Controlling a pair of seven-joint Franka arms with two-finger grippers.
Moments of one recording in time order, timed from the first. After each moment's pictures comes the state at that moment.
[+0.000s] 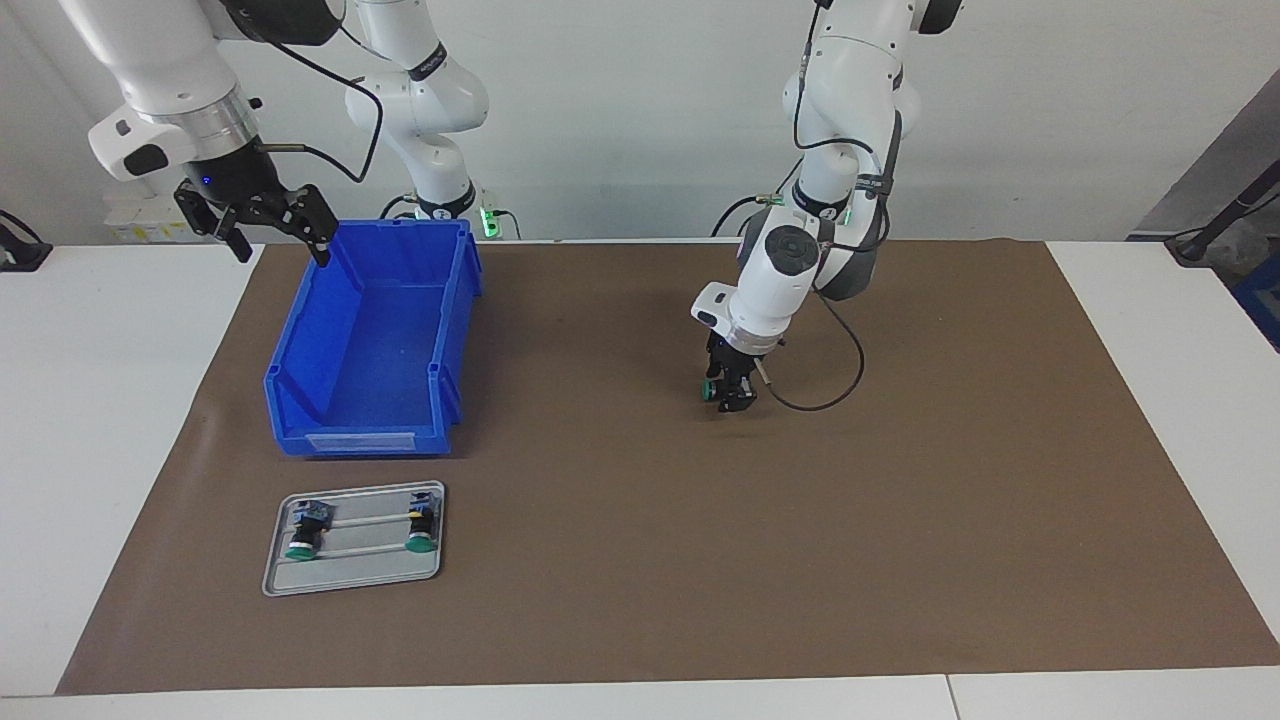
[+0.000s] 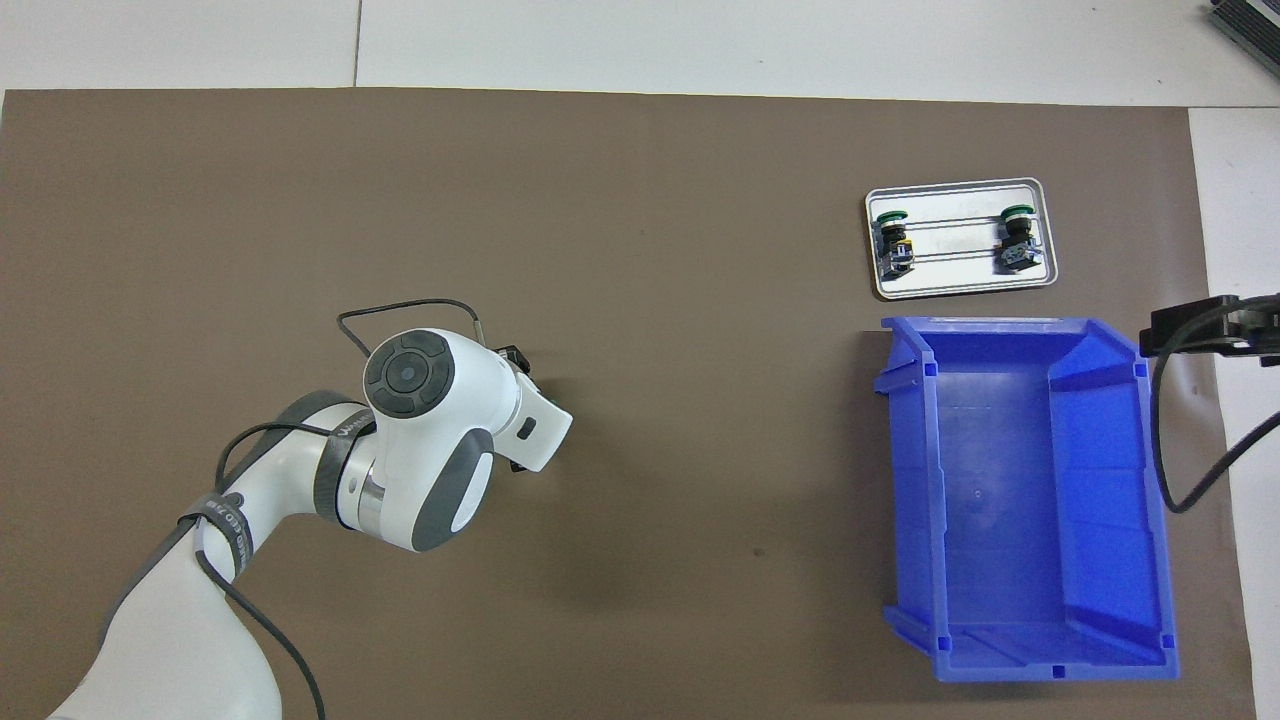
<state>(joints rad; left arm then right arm) -0.42 0.24 -0.13 -2.14 -0.17 2.44 1.02 0.05 -0.08 -0.10 -1.65 -0.02 1.58 0.05</state>
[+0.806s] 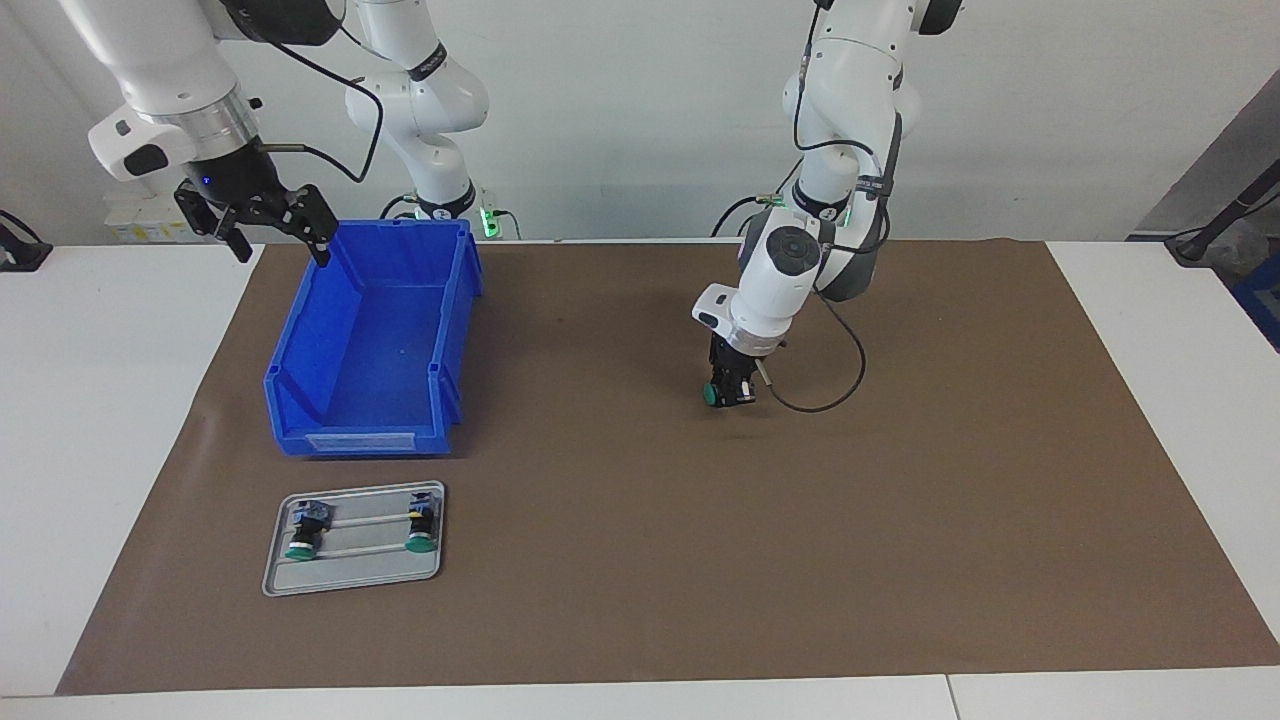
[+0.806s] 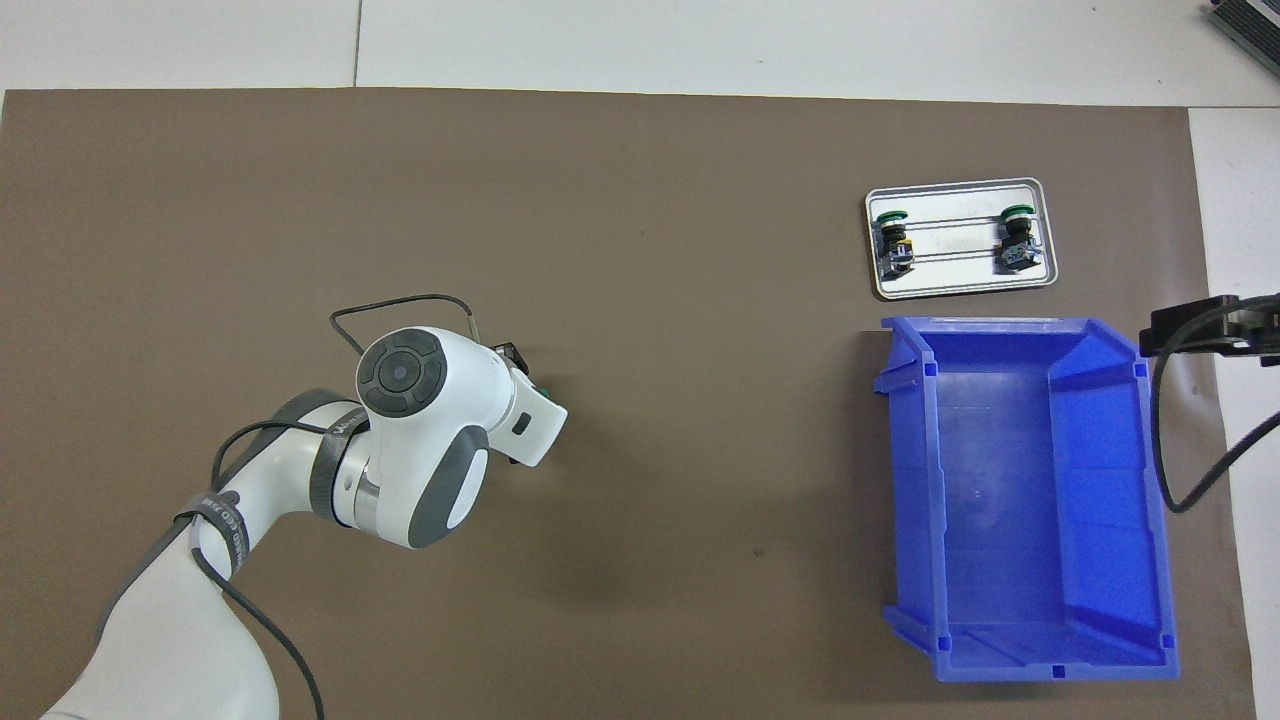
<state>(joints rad) -0.41 0.25 -0.12 -2.14 -0.17 2.47 1.02 0.05 -0.08 -0.10 -1.65 -0.02 1.58 0.05</state>
